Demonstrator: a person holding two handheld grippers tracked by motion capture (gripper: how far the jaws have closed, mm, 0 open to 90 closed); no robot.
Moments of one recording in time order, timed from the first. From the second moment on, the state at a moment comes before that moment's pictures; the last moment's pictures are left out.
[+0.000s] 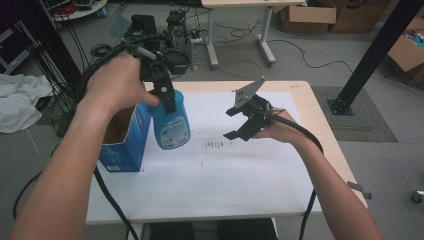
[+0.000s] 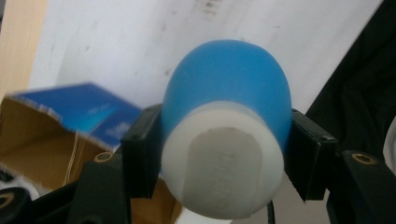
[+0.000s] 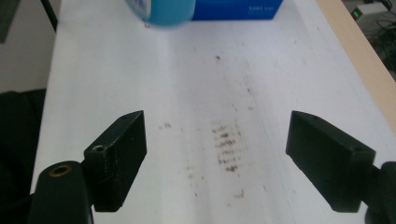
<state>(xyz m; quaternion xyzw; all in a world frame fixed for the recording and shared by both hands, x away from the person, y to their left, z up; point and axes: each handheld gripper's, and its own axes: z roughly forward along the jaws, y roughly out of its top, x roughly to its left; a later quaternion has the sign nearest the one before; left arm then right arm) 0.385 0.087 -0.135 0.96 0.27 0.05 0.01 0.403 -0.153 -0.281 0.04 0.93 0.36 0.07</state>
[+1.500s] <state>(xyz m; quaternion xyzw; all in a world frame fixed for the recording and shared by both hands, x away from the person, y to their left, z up) 0.409 0.247 -0.110 0.72 0.69 0.07 0.01 0.412 -0.210 -0.283 0.09 0.96 0.22 0.14</state>
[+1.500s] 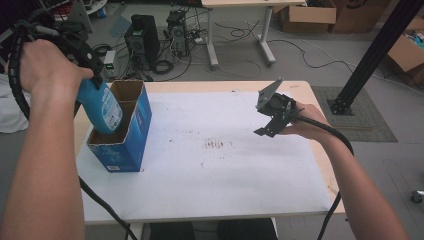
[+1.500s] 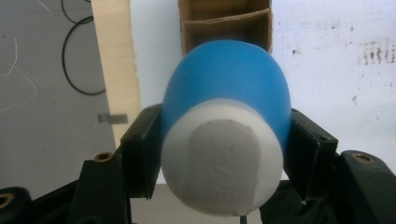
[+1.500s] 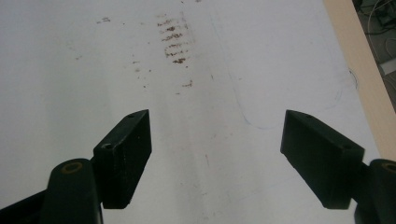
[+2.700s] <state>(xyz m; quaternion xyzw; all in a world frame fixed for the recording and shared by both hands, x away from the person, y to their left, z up) 0.431 0.242 -0.219 0.72 0.69 0.04 -0.03 0.411 -0.219 -0.288 0.10 0.96 0.22 0.13</state>
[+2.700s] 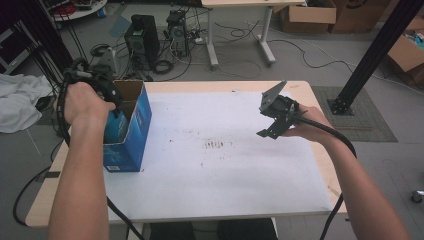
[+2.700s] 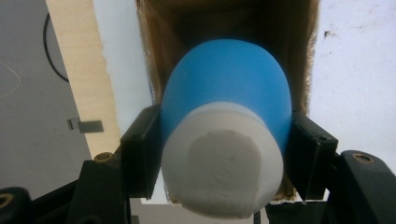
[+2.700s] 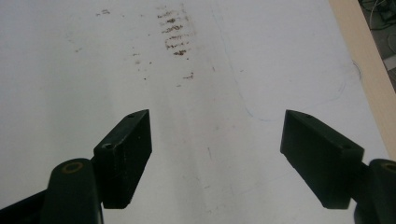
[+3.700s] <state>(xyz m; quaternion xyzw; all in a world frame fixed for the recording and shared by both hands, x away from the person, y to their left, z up) 0.436 0.239 -0.265 0.73 0.68 0.04 -0.05 0.409 -0.223 -0.288 0.10 0.96 0.22 0.14</state>
